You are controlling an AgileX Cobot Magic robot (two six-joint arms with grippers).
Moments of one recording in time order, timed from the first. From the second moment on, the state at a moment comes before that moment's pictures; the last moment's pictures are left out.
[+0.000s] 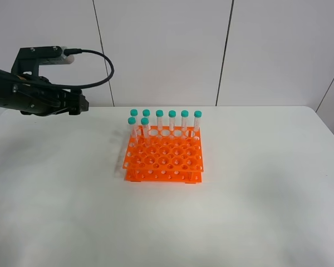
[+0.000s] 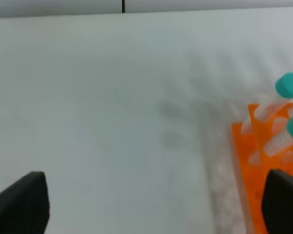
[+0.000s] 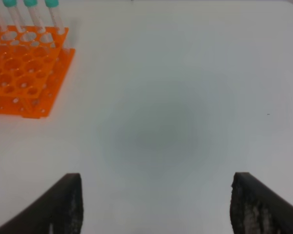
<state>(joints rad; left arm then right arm) -0.14 1.51 -0.97 -0.04 0.23 -0.04 0.00 -0.01 -0.53 0.01 1.10 0.01</state>
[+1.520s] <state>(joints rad) 0.08 0.34 -0.67 -0.08 1.02 0.07 0.00 -0.01 -0.53 0.01 1.10 0.01</state>
